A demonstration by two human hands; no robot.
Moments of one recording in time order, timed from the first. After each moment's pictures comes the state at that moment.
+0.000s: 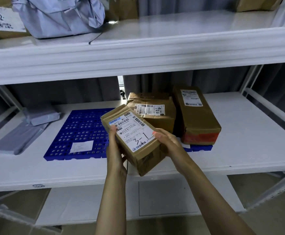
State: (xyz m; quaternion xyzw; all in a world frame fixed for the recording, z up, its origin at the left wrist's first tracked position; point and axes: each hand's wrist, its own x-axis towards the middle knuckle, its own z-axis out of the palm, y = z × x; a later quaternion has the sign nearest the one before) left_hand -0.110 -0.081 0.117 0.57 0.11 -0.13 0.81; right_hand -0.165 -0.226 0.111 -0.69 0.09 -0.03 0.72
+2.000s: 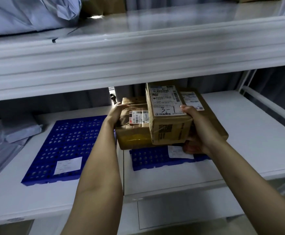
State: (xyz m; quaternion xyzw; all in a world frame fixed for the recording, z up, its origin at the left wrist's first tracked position) left_hand 0.123 -0.149 0.097 0.74 -0.05 -0.23 0.63; right_hand -0.123 -0.306 0.147 -0.63 0.23 -0.13 0.73
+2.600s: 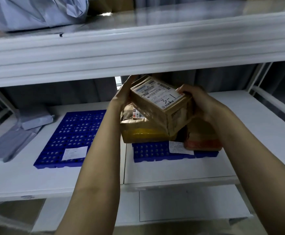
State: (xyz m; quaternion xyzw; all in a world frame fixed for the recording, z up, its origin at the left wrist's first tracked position) left_hand 0.093 -0.169 0.162 0.70 -0.15 -0.23 0.66; right_hand -0.081 -0.348 0.179 -0.69 0.19 -0.05 0.70
